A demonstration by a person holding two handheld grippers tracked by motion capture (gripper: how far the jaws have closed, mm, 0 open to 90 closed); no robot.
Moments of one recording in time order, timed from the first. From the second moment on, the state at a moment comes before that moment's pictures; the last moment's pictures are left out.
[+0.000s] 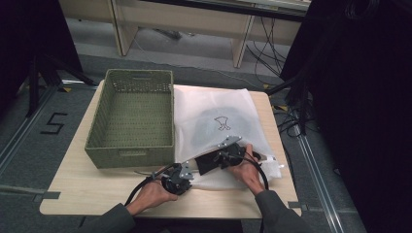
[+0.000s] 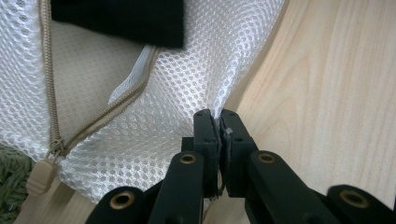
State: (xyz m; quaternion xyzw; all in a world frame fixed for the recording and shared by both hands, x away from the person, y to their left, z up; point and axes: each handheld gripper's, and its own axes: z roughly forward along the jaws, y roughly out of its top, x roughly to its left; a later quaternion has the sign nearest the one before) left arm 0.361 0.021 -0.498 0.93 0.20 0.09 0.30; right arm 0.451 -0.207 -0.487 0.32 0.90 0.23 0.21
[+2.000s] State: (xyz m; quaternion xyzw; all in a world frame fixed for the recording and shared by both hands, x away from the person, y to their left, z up) left arm 0.361 0.021 -0.498 0.93 0.21 0.07 0.31; right arm 0.519 -0.193 -0.487 0.41 0.83 0.31 0.20
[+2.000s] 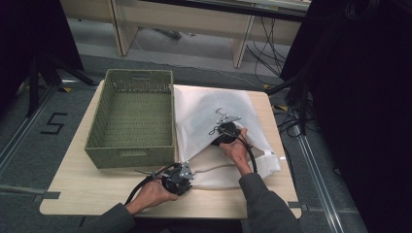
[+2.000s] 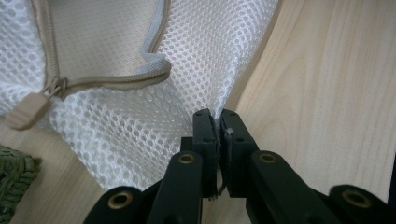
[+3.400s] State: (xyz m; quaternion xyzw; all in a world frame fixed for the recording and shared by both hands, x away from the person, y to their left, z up) left arm 0.363 0.021 -0.498 0.93 0.21 0.07 0.31; right arm 0.529 -0.228 -0.481 0.46 0.81 0.31 0.20
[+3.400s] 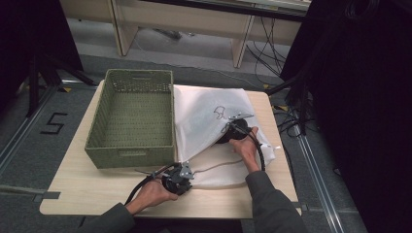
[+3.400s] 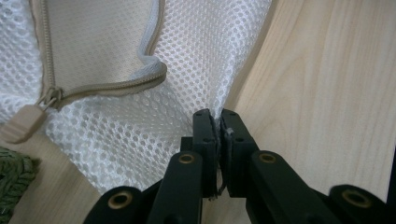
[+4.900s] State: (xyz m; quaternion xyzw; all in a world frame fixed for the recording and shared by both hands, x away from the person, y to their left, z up) left arm 0.363 0.021 -0.498 0.93 0.21 0.07 0.31; right arm 0.454 -0.279 -0.464 0.36 0.89 0.24 0.15
